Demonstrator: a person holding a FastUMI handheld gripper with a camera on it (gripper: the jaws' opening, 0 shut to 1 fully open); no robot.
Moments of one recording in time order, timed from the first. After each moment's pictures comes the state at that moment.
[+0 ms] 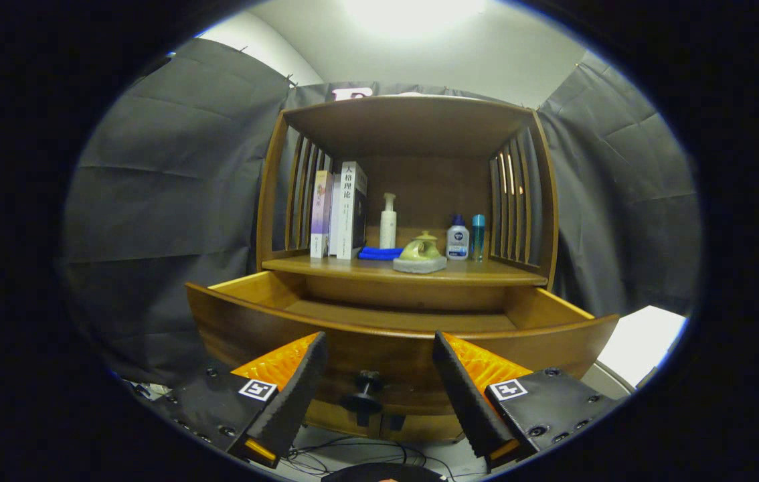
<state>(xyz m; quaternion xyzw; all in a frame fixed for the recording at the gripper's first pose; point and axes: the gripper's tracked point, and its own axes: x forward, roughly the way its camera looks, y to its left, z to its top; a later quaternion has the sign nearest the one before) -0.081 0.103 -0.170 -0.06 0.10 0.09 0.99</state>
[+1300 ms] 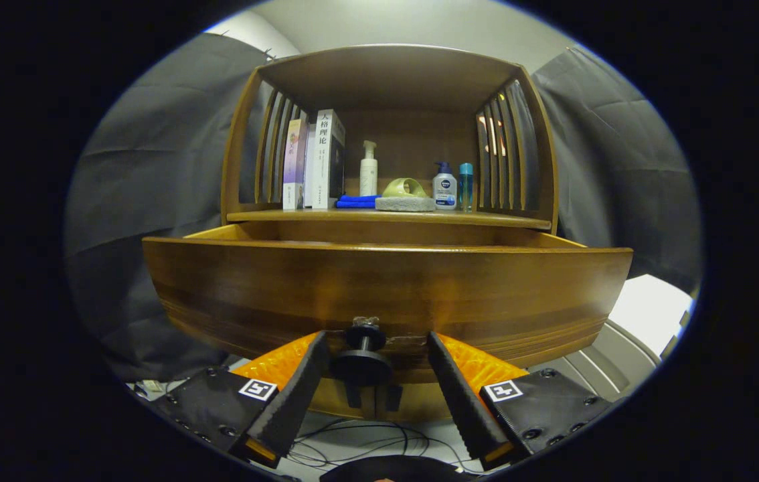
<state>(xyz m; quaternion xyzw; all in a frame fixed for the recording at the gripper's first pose) -0.047 0.083 -0.238 -0.07 0.16 0.05 0.98</state>
